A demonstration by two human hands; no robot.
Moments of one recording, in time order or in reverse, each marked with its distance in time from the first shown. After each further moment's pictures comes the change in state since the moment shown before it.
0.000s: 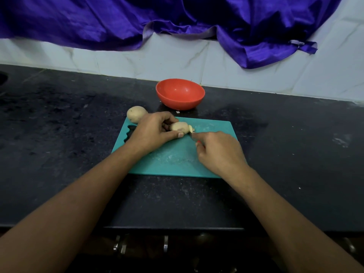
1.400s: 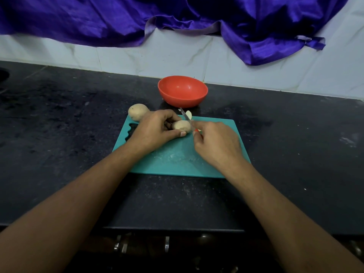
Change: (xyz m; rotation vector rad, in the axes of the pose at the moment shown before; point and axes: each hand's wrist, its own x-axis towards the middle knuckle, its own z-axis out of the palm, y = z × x) left_hand 0.001 -0.002 0.001 0.024 0.018 0.039; right_hand 0.016 -0.011 -0.001 0.101 0.089 0.029
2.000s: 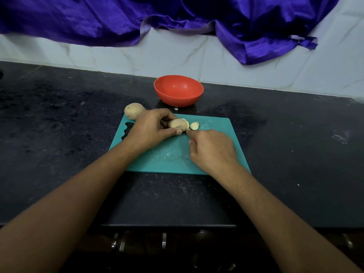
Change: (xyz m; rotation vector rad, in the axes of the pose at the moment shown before) left_hand 0.001 -0.002 0.000 0.001 -0.007 -0.011; right_hand -0.018 -0.007 -0.002 -0.138 -0.091 -0.019
